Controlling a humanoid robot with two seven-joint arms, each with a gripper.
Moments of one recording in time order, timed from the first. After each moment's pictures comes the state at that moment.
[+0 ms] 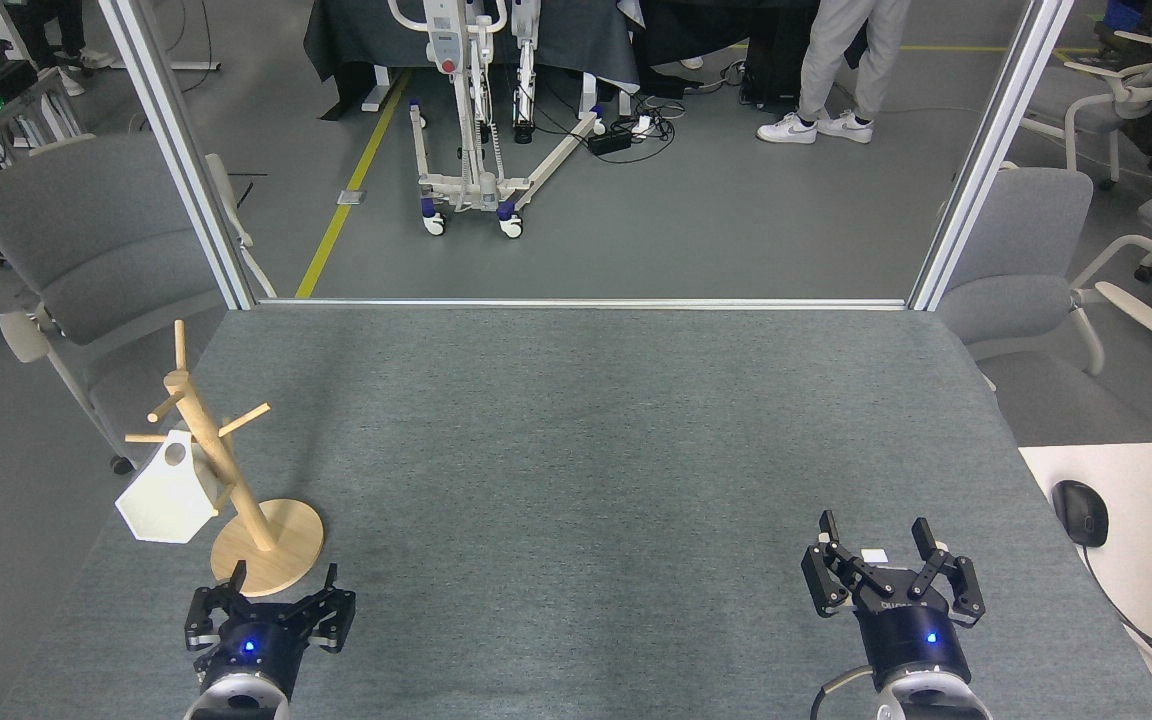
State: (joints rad) left arm -0.15 -0.09 0.32 -1.27 -1.86 -0.17 -0.06; right arm -0.06 0.05 -0.18 -1.44 1.53 -0.12 -0.03
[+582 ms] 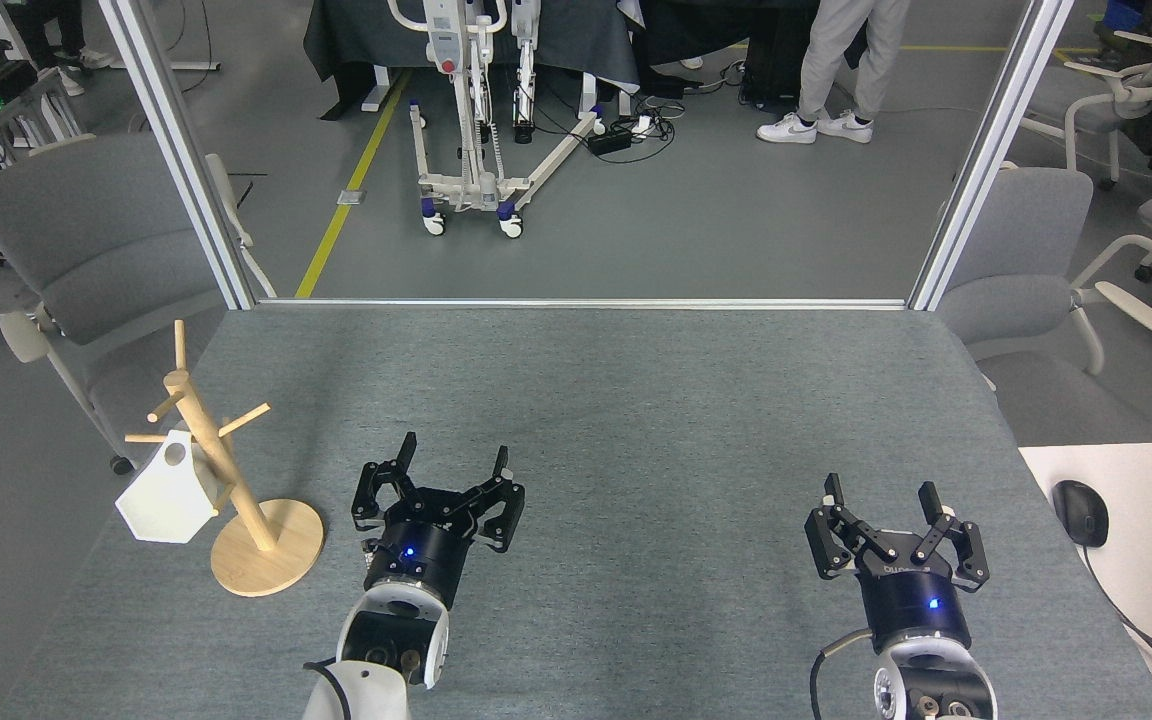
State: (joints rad) left arm -0.24 -0.13 -0.12 -1.43 -1.68 0.02 -0.04; right arm -0.12 0.05 -0.17 -1.45 1.52 -0.09 -0.03
